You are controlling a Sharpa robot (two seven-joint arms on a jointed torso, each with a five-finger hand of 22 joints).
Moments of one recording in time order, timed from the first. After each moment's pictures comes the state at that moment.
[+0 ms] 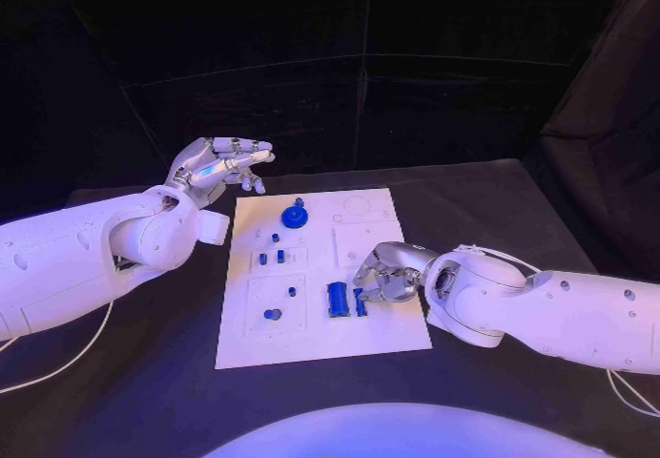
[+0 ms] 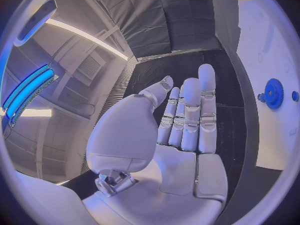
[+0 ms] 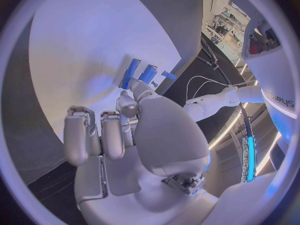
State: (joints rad) left arm 1.27 -0.83 -0.13 1.41 0.00 -0.19 0.47; left_hand 1.29 -0.06 0.37 -0.09 0.05 1.03 0.18 0.16 0.07 1.06 0.11 0.24 0.07 1.21 0.02 1.03 0.46 0.17 1.22 0.12 0.62 0.56; right arm 1.06 -0.88 -0.11 1.78 -1.34 -0.29 -0.33; right_hand 1.43 -0.05 0.10 0.08 0.34 0.95 0.14 0.06 0.12 1.34 0.04 0.99 1.12 1.47 -0.03 1.47 1.31 0.05 1.47 0.07 1.47 1.31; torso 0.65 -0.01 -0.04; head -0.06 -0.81
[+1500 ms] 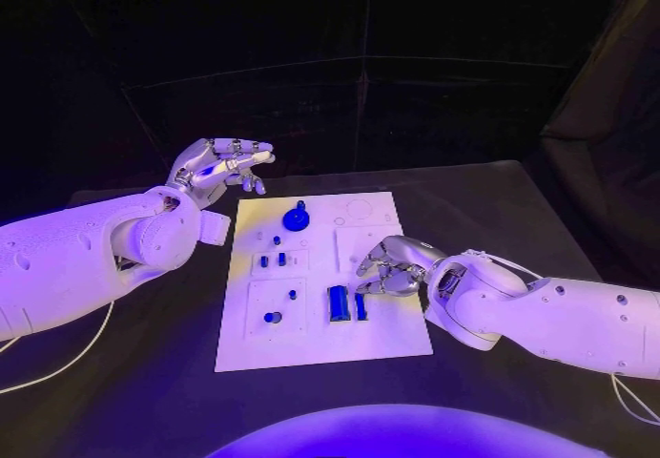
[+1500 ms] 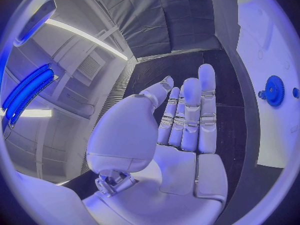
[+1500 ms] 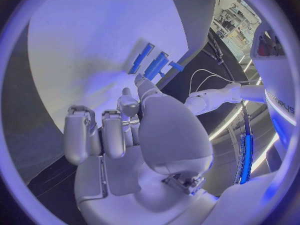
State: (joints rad) left arm 1.27 -0.83 -0.13 1.41 0.00 -0.19 0.47; left_hand 1.30 -0.06 0.37 -0.09 0.05 1.03 0.18 0.16 0.07 1.06 0.11 0.24 0.07 1.21 0.02 1.03 0.46 0.17 1.22 0.12 0.62 0.56; right arm 1.03 -0.87 -0.11 1.73 -1.31 -0.45 -0.25; right_hand 1.36 -0.08 0.07 0.10 0.21 1.00 0.13 0.15 0.10 1.33 0.04 0.99 1.11 1.47 -0.04 1.44 1.31 0.05 1.47 0.06 1.44 1.31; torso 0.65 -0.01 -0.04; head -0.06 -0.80
